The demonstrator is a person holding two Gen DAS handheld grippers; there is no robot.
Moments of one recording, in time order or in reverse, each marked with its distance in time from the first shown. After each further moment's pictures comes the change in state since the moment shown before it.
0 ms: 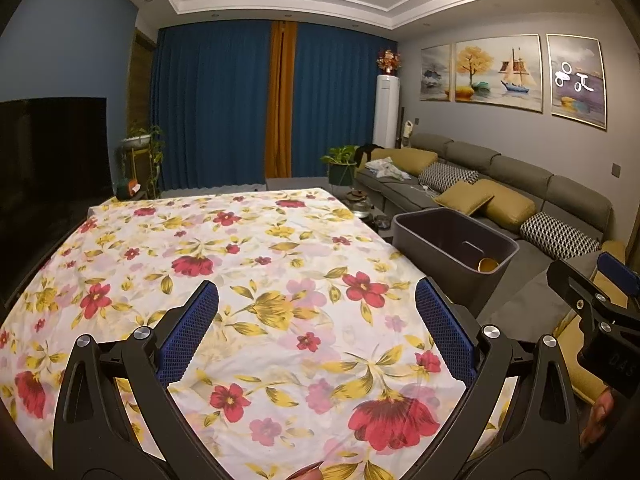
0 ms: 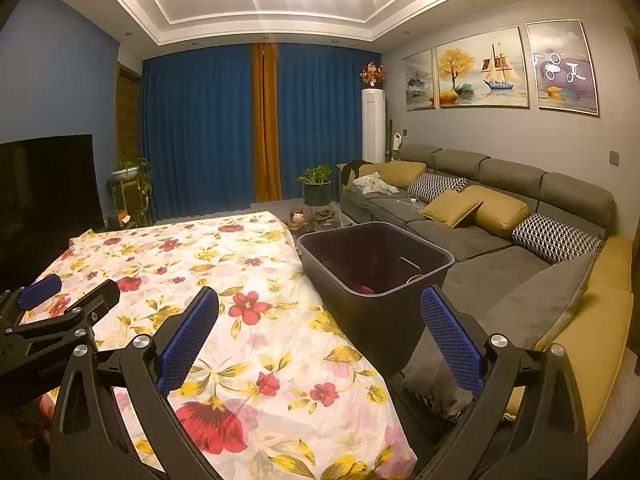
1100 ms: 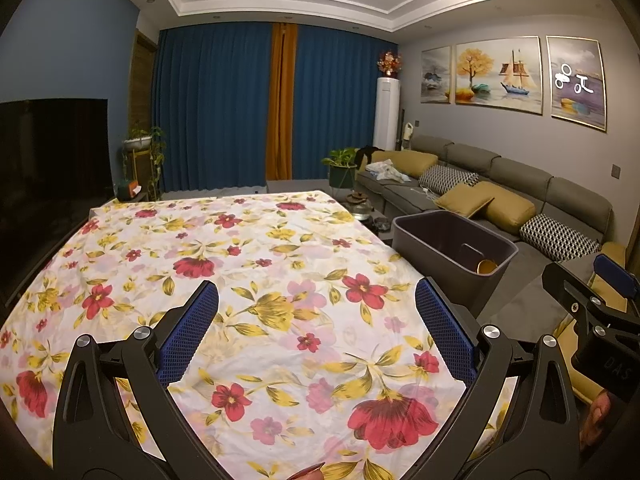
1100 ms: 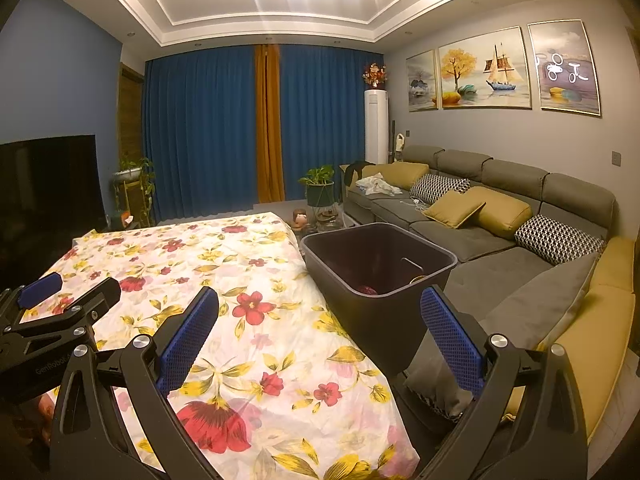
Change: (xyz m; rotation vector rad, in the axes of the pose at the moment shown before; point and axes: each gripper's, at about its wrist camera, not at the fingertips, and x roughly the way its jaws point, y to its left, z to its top) left arm -0.004 0.001 0.002 -0.004 -0.004 0.000; right arm 0.004 0.001 -0.002 0.001 0.000 0.009
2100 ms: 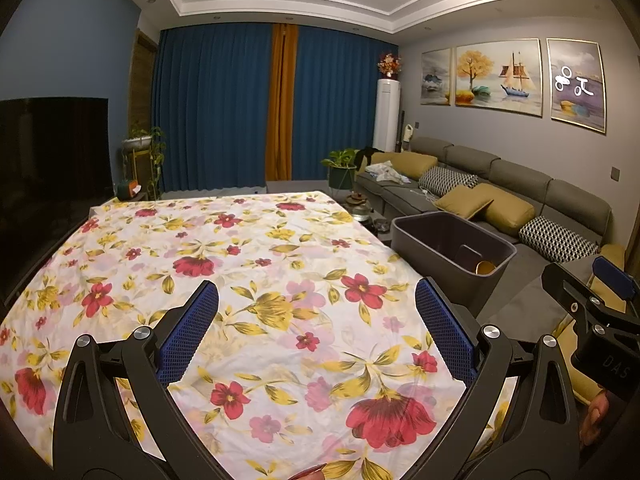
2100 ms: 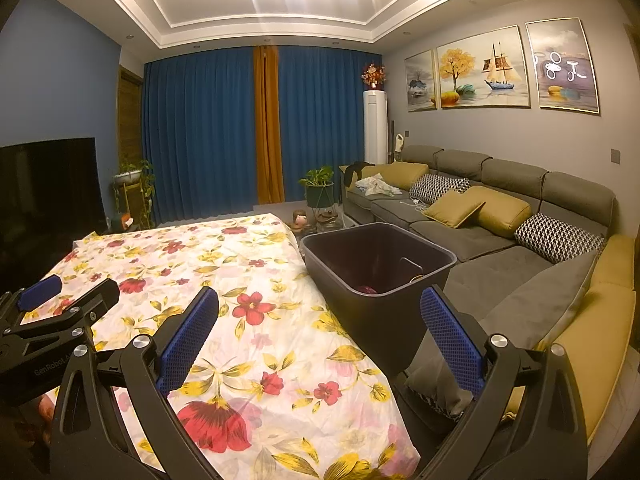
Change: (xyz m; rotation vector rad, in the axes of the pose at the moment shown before) left arm 0.000 -0.001 0.001 -0.003 -0.003 0.000; right arm -0.003 -0.001 0.001 0.005 -0.004 0.001
